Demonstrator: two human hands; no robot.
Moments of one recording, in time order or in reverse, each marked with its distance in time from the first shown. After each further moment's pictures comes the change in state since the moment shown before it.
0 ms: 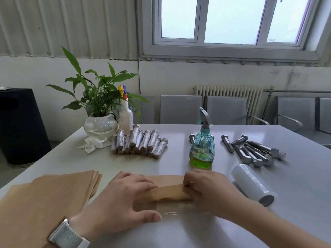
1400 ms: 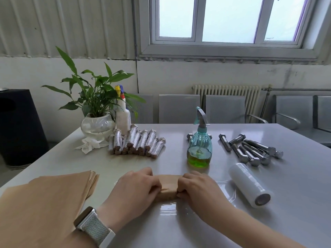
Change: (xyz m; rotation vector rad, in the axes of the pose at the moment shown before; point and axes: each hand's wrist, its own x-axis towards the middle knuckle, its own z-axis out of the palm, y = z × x) left_hand 0.034 0.024 0.021 0.267 0.005 -0.216; right_hand 0.005 -0.004 0.029 -0.048 0.083 -0.034
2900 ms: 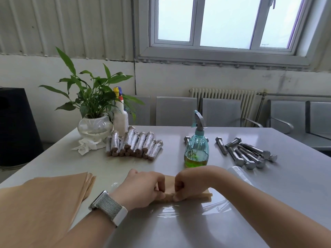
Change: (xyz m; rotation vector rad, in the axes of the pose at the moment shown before) left_hand 0.031 0.003 0.002 -0.188 -0.288 -0.023; right_hand 0.063 0.017 -0.031 0.011 -0.875 0.161
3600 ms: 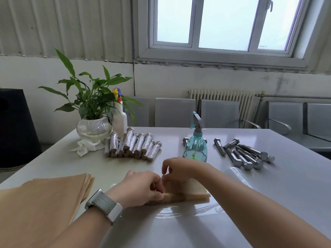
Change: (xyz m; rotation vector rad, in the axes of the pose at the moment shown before) left_hand 0.001 -0.007 -0.004 -0.096 -0.068 -0.005; right_hand 0.046 0.003 -0.010 0.120 0.321 -0.060
